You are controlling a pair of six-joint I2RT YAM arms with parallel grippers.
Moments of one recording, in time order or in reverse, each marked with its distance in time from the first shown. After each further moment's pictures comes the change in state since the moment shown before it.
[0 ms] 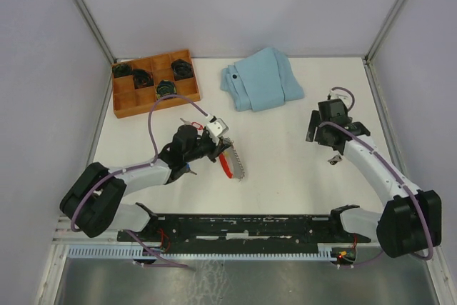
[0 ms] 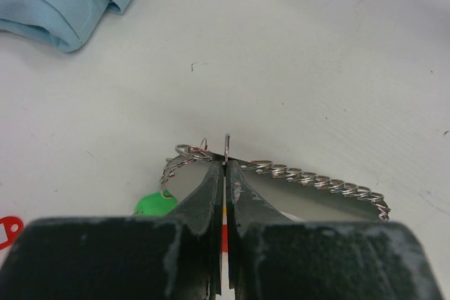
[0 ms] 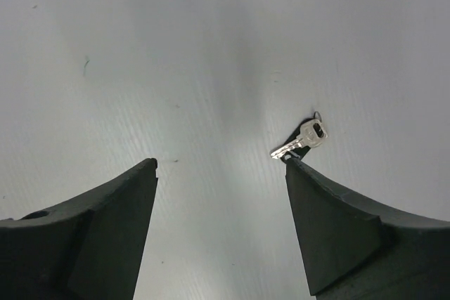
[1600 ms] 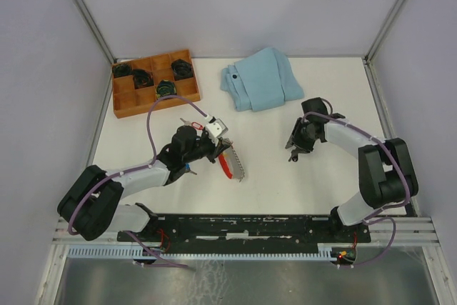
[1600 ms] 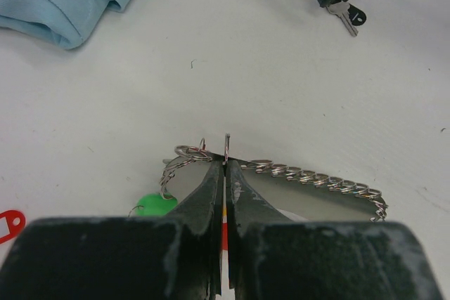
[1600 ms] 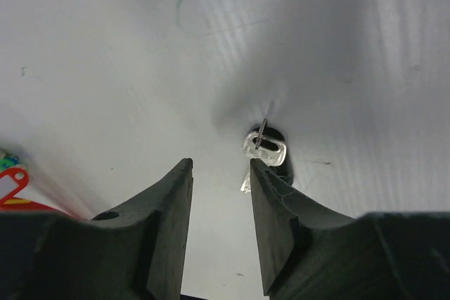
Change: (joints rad) left arm -0.005 -0.032 -0.009 -0.024 -0.015 0.000; right arm -0.063 0.384 0.008 0.131 -0.438 0.330
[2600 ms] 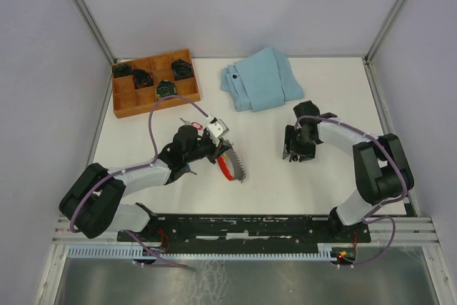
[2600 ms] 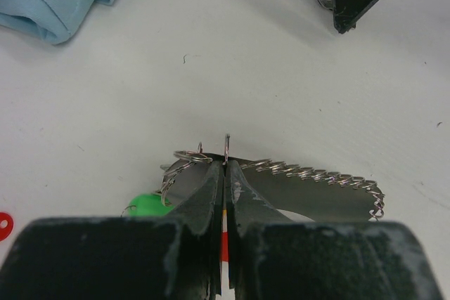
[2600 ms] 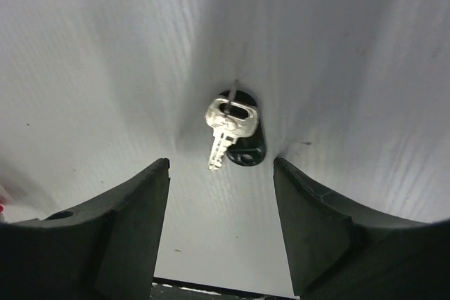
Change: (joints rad) left arm 0.000 0.020 0.007 -0.009 0.024 0.000; right arm 0.077 0.045 0.042 -0.140 0.013 -0.249
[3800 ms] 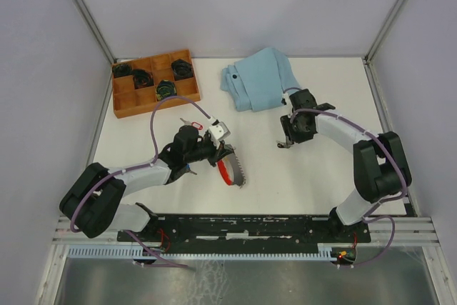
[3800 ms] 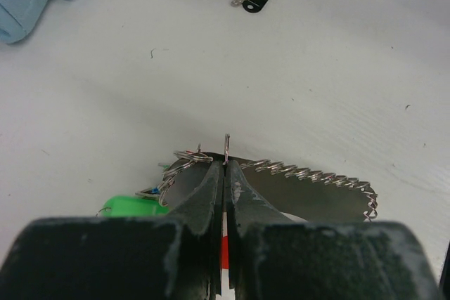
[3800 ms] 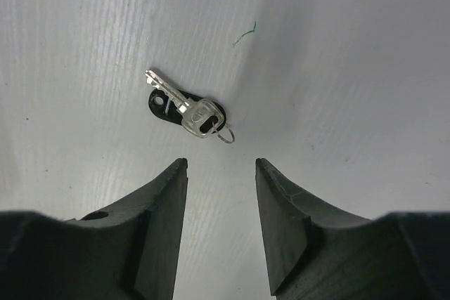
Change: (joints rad) left arm 0.000 0.003 0.003 -0.029 0.082 0.000; right arm 0.042 0.001 0.137 0.031 0.065 -0.384
